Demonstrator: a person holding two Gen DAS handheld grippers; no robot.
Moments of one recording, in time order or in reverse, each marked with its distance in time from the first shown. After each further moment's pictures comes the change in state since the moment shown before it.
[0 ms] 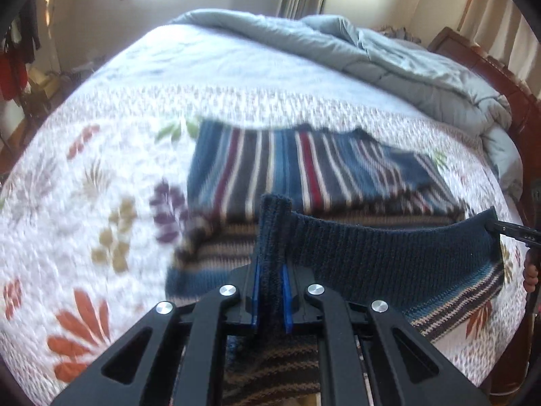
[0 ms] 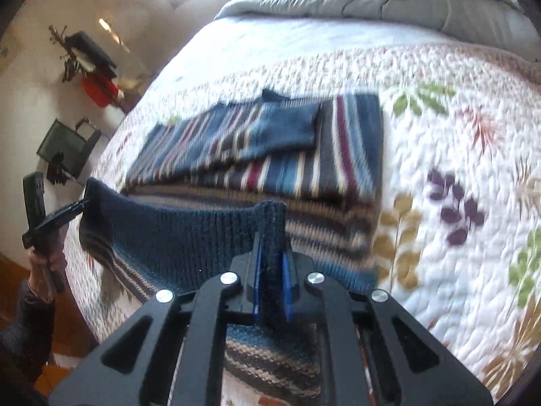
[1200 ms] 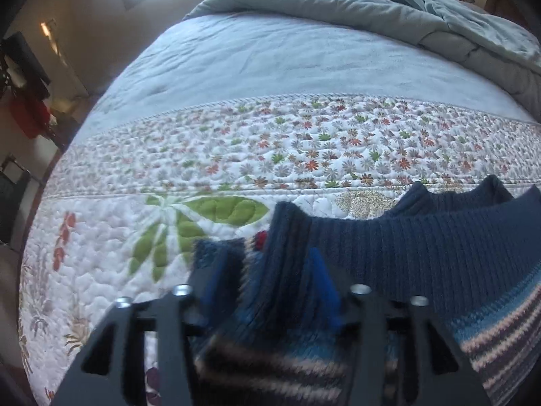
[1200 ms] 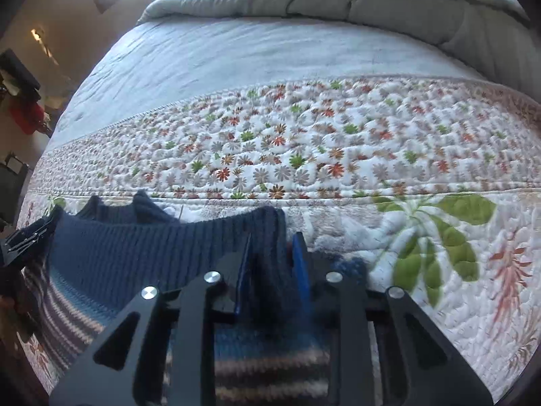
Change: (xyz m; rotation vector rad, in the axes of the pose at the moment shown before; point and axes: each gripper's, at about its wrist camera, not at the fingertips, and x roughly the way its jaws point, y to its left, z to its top) left arm 0.197 0.015 0.148 0.076 0.117 0.311; right arm 0.145 -0.072 0.170 0.083 0.010 -0.277
